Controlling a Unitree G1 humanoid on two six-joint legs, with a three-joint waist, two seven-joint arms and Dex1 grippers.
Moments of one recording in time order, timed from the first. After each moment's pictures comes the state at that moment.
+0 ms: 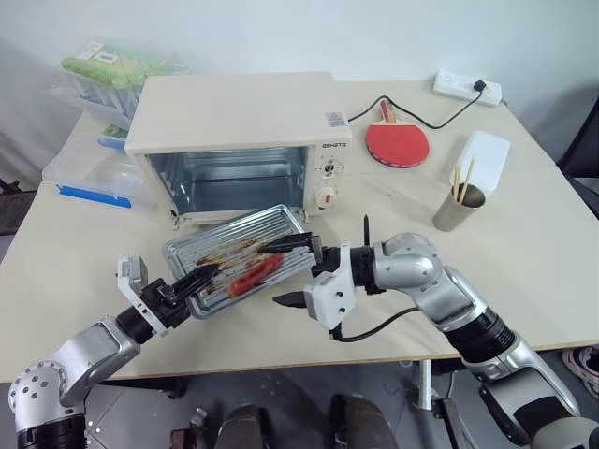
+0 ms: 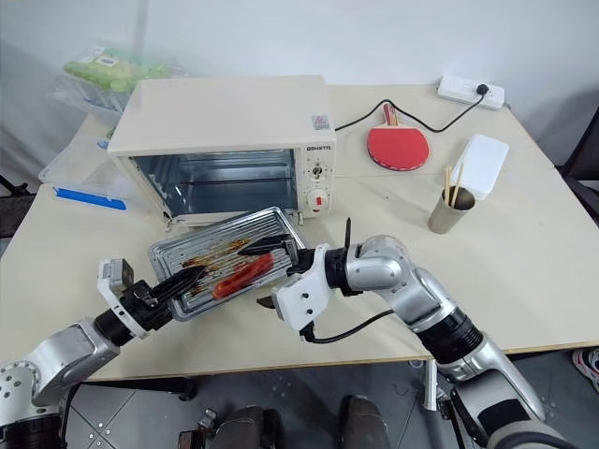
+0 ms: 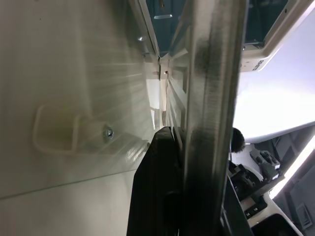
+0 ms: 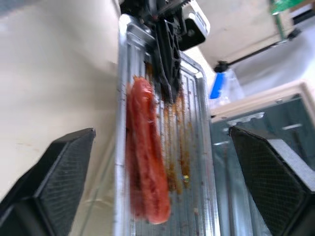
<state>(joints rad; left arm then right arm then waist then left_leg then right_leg) -0.03 0.47 0.49 -0.06 -1.96 1.14 0.17 -0.69 -0.52 0.46 -0.12 -0.09 -0.35 1.01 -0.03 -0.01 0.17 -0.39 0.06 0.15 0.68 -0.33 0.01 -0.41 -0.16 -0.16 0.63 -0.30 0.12</state>
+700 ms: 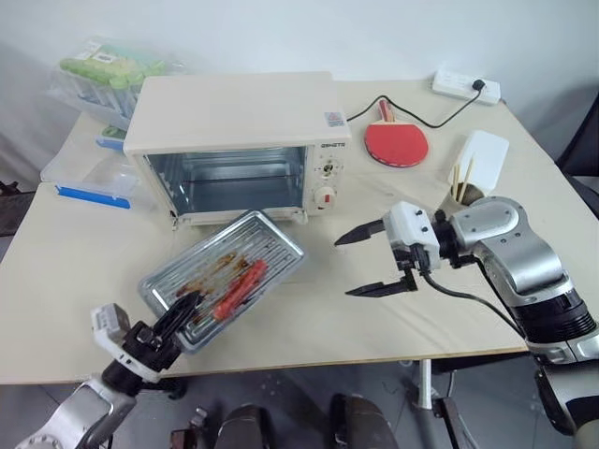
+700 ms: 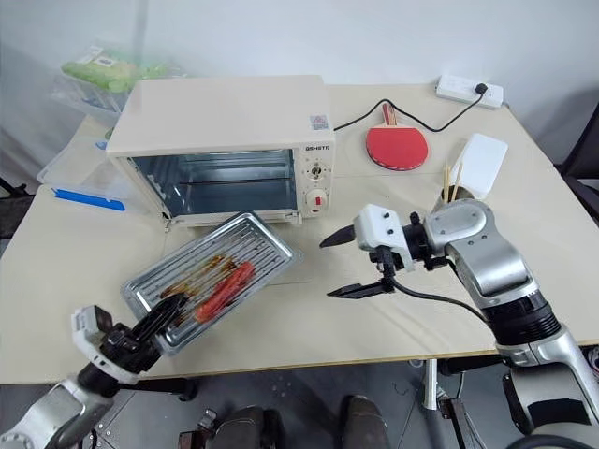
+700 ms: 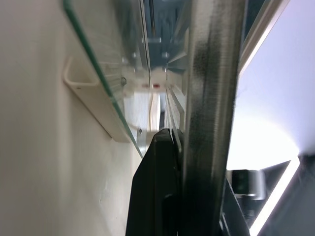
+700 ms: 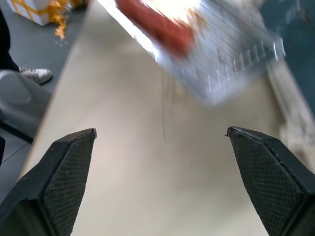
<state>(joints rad) 0.33 0.28 0.60 -0.31 -1.96 1.02 0.04 -0.70 -0.76 0.25 0.02 0.33 0.23 1.41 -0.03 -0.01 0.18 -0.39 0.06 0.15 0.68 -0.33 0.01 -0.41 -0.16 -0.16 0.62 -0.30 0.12</state>
